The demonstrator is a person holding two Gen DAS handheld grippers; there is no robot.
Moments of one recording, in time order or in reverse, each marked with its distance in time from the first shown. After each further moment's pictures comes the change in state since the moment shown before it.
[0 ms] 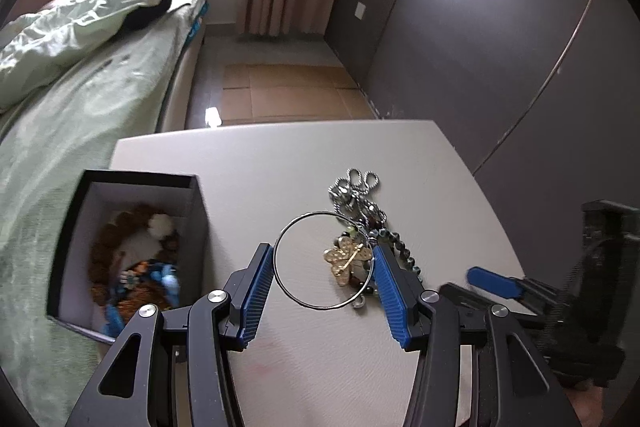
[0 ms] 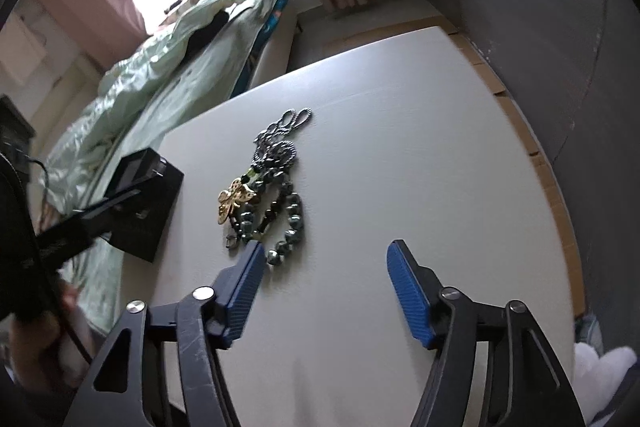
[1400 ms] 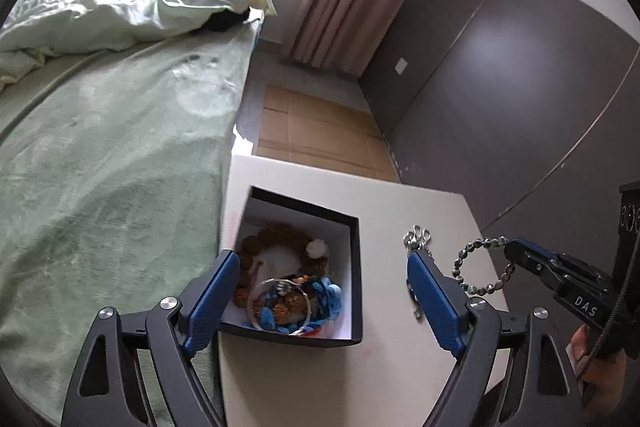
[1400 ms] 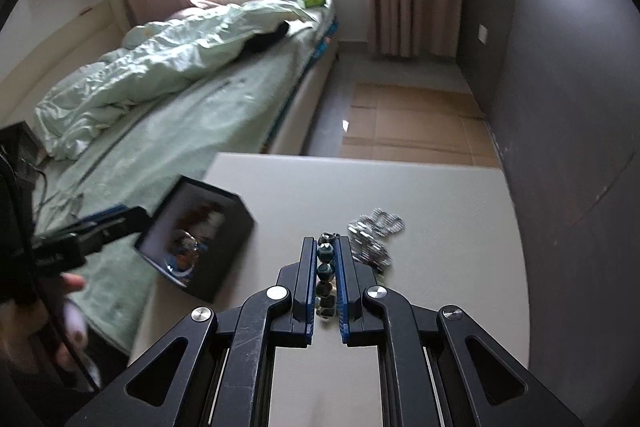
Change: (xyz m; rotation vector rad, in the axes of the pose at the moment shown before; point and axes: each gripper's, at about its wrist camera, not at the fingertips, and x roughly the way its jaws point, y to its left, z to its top) left arm -0.079 0.129 0.002 -0.224 -0.125 -0.045; right arm -0.050 0.138 0.058 -0.303 -0.084 -0.102
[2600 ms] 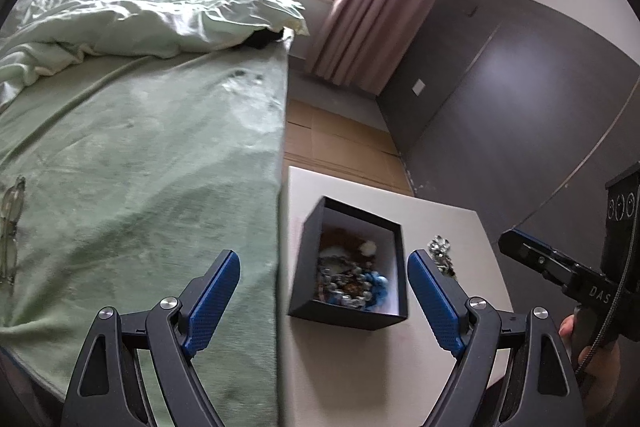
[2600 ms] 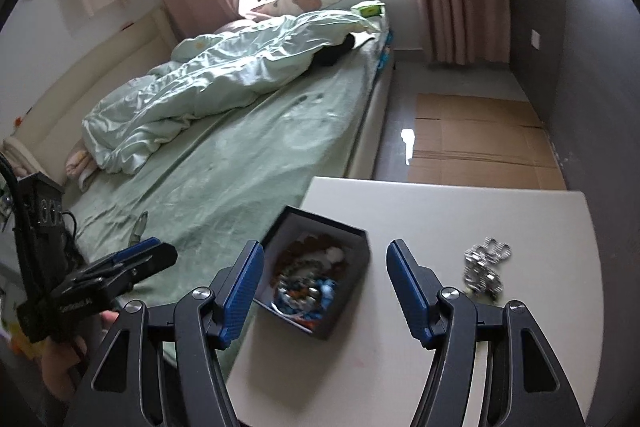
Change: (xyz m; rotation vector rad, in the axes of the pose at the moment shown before) left arm -0.047 0.040 -0.003 -0.034 -0.045 0.028; right arm 0.009 0.070 0.019 0.021 -0.029 0.182
